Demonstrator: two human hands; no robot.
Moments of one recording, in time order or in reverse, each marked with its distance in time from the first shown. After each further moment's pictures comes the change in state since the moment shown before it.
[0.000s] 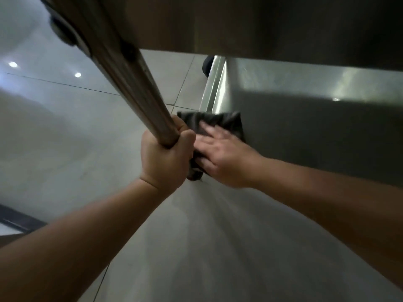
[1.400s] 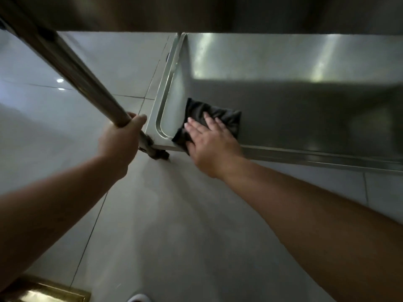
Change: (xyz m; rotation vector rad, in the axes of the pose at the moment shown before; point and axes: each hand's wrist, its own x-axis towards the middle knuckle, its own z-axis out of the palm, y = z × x) left_hand -0.029 0.022 0.002 0.350 0.077 -0.528; right_hand -0.092 0.011 0.022 -0.188 0.158 0.319
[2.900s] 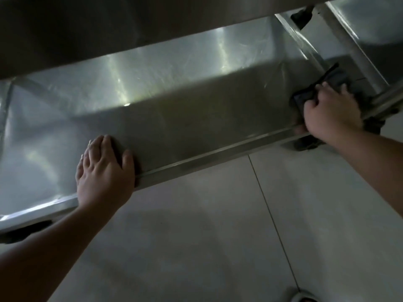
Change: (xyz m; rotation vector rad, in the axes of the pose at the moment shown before) left_hand -0.096 0.037 0.249 0.794 -0.222 0.635; right_hand -0.280 0.435 -0.084 0.032 0.276 1.115
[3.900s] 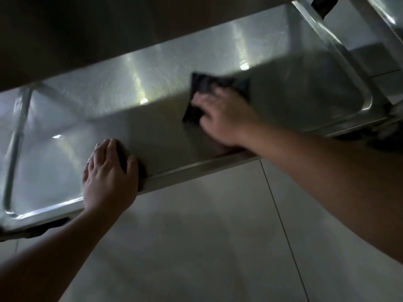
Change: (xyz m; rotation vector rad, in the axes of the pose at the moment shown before) left_hand -0.002 0.011 -0.002 0.054 0.018 -0.037; right_hand -0.035 -0.181 0.028 0.114 -0.166 -0.811
